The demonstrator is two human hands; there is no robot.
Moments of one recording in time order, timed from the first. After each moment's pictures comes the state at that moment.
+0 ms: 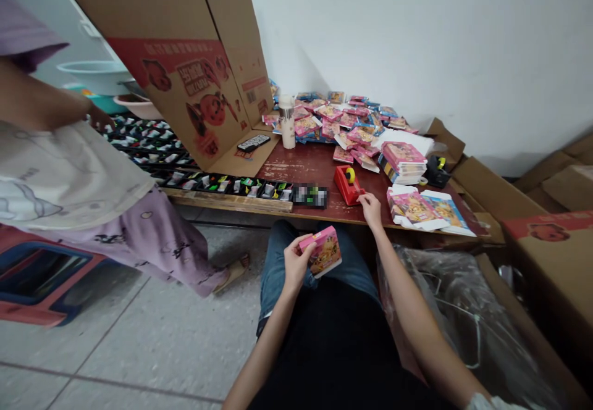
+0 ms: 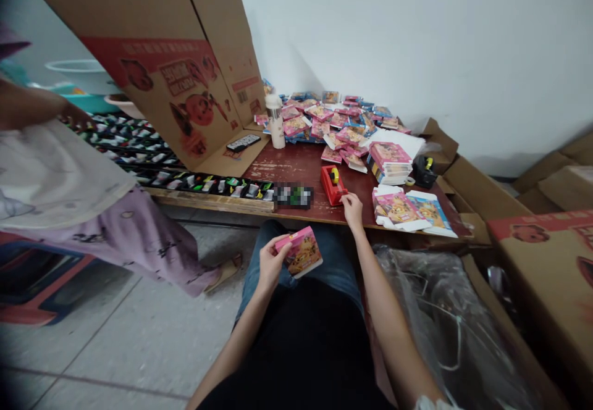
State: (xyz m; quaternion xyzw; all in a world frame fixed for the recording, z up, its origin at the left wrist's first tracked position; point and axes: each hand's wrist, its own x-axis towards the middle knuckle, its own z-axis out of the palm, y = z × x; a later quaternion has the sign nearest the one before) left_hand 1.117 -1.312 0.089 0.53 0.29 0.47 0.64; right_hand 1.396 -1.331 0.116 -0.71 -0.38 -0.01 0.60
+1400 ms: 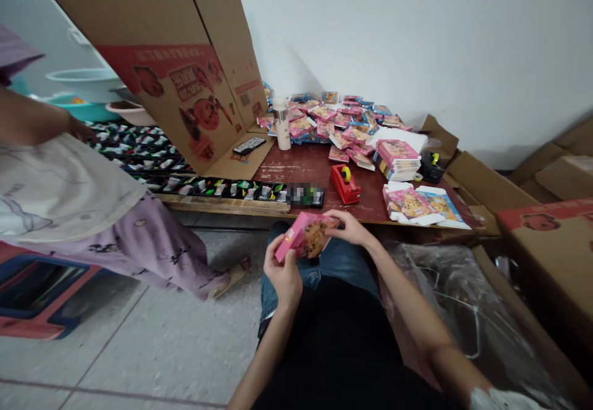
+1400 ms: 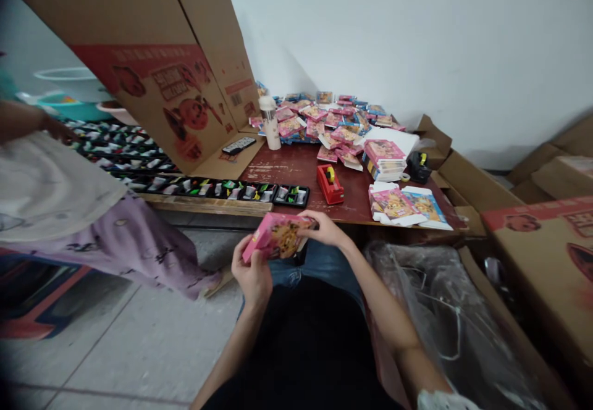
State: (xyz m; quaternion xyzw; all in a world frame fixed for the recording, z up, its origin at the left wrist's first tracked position) left_hand 1.095 -1.343 0.134 0.47 0.28 0.67 0.50; right_hand 1.289 -1.362 0.170 -0.54 -0.65 0.24 0.48
